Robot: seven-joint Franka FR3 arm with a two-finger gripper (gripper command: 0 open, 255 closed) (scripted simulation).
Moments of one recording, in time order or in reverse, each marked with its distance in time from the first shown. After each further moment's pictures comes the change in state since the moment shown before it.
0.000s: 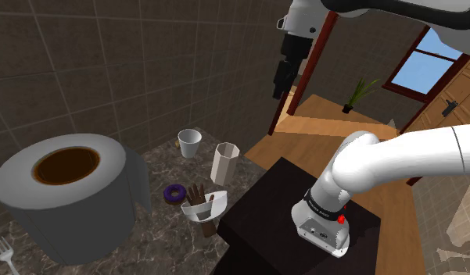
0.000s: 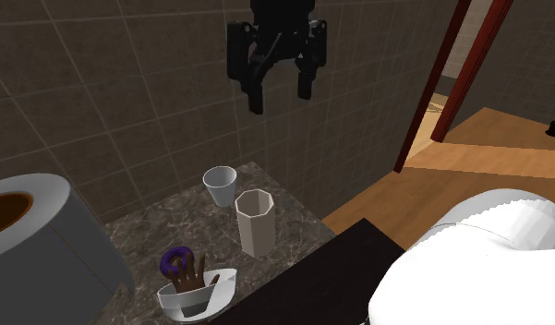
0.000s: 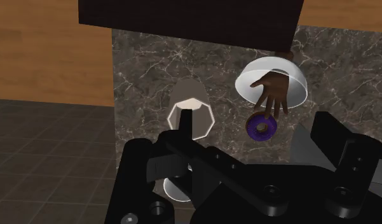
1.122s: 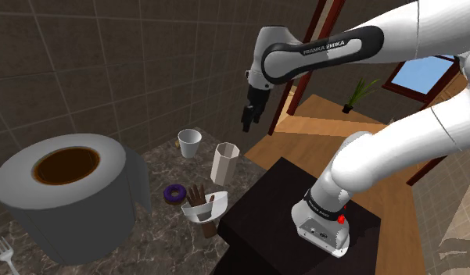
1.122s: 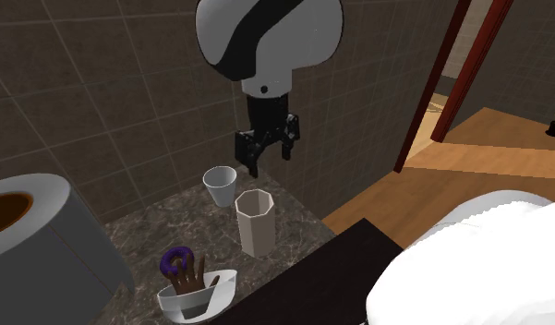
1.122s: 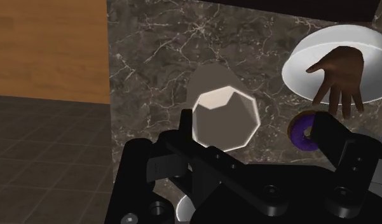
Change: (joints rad) arm -0.033 0.304 -0.011 -0.261 -0.041 0.562 -0.065
